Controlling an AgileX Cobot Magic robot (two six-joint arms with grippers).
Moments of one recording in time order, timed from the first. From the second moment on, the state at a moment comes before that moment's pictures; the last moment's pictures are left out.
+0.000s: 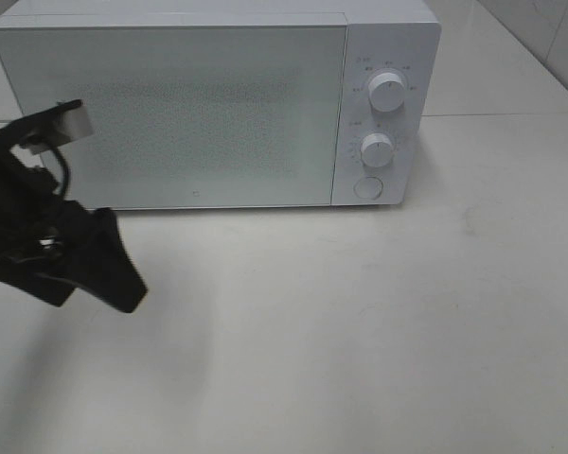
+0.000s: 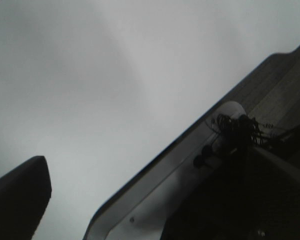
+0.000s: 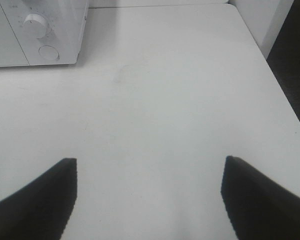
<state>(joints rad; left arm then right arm) -0.27 1.58 -0.92 -0.65 1.02 0.58 0.00 0.00 -0.51 -0.07 1.04 0.07</state>
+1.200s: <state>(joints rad) 0.07 0.57 -0.61 -0.18 1.11 0.17 0.00 0.00 -0.51 -0.07 1.04 0.07</state>
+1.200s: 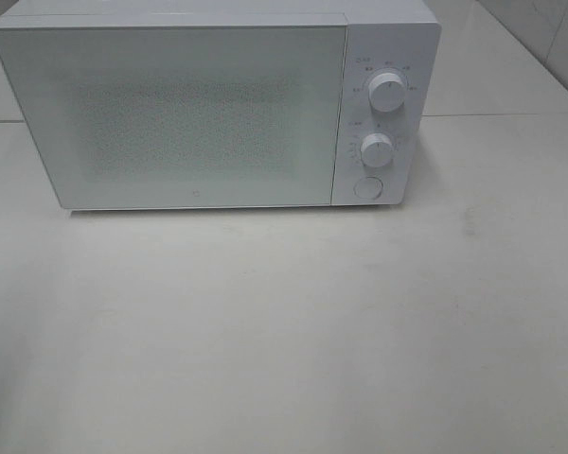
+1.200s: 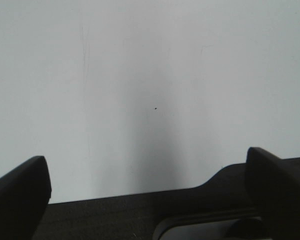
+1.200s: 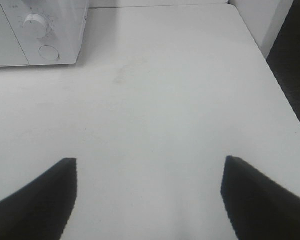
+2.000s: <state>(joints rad) 0.07 0.00 -0.50 -0.17 1.05 0.20 0.00 0.00 -0.51 -0.07 1.04 0.07</state>
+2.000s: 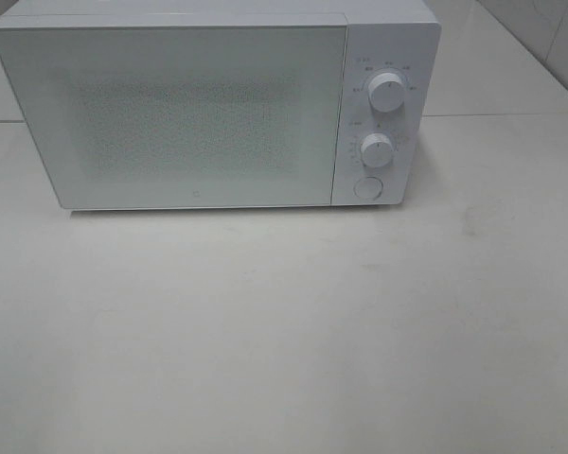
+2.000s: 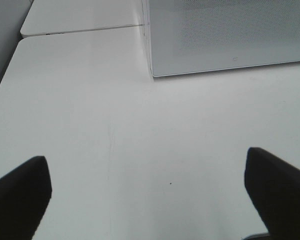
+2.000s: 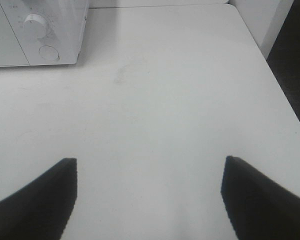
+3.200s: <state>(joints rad) 0.07 0.00 -0.50 -0.17 1.05 0.20 0.00 0.00 -0.51 -0.07 1.04 0.07</state>
